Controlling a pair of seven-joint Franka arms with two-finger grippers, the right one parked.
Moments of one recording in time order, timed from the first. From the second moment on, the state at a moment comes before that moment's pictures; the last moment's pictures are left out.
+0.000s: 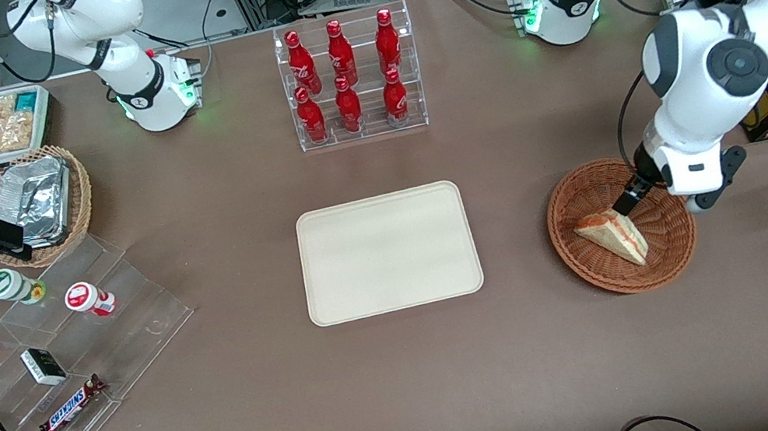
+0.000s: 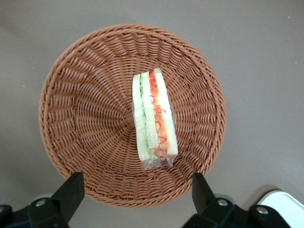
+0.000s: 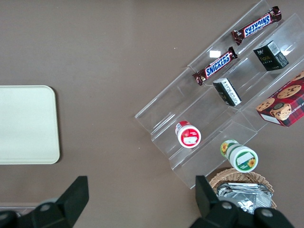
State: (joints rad) arm -0.05 0.12 -0.11 -2.12 0.01 2.27 -0.87
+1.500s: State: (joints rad) arm -0.05 0.31 -0.13 -2.18 0.05 2.55 -0.92
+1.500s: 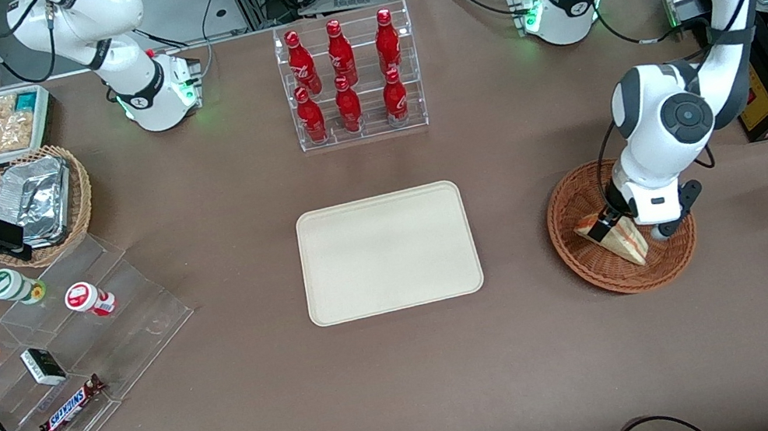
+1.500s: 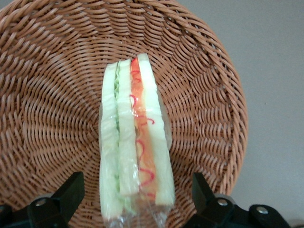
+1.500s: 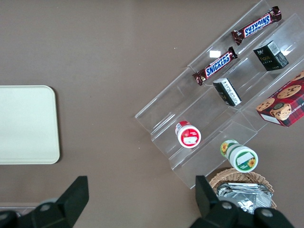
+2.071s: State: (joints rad) arm -0.04 0.35 -0.12 -2.14 0.07 2.55 -0.92
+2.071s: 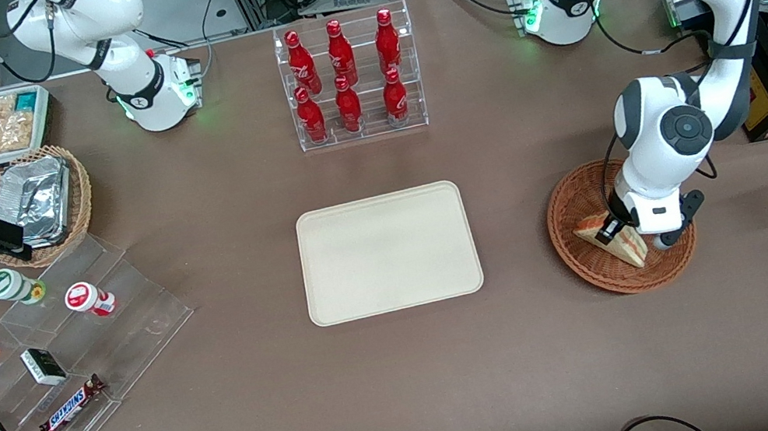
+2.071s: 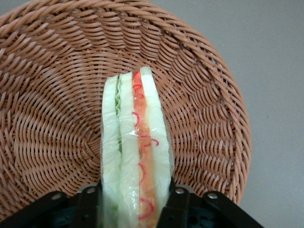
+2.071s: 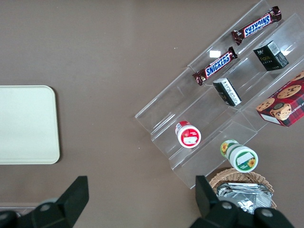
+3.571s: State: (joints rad) arm -0.58 0.51 -0.15 -1.50 0.09 1.94 -0.96
